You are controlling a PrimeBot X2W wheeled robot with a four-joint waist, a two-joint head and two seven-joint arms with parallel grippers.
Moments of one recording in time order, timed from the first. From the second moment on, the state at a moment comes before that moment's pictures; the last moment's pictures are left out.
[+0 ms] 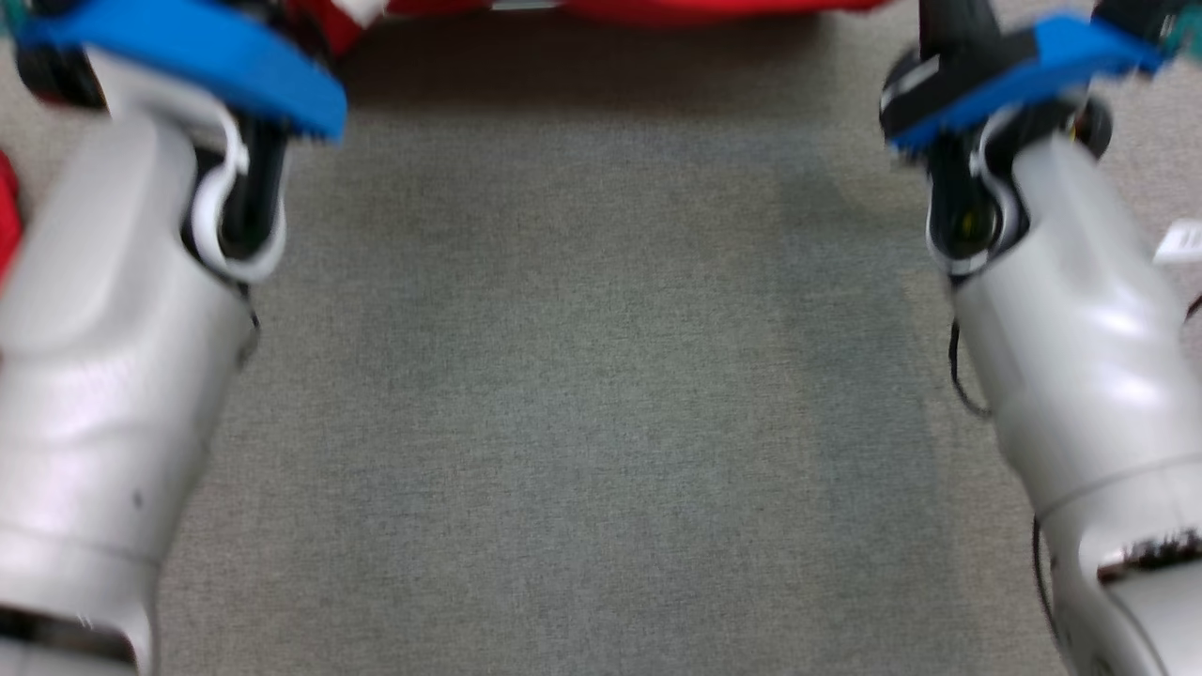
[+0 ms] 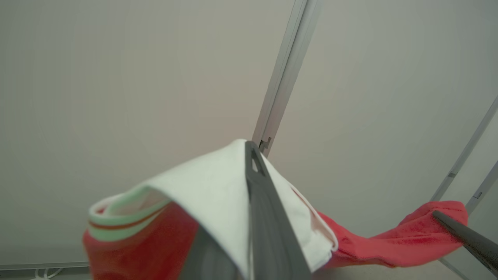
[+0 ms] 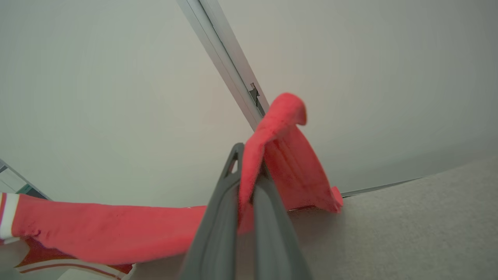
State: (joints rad) left arm -1.09 0.31 -0.57 0.68 -0.90 -0.13 -0.26; right arm -1.15 -0.08 0.19 0.99 0.71 0.13 -0.26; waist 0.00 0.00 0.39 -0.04
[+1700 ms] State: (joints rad) left arm 0.05 0.18 -0.34 0.20 -0.74 -0.12 -0.14; right arm -0.16 -0.16 0.12 0.58 0.86 0.13 -0.17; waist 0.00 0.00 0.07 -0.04
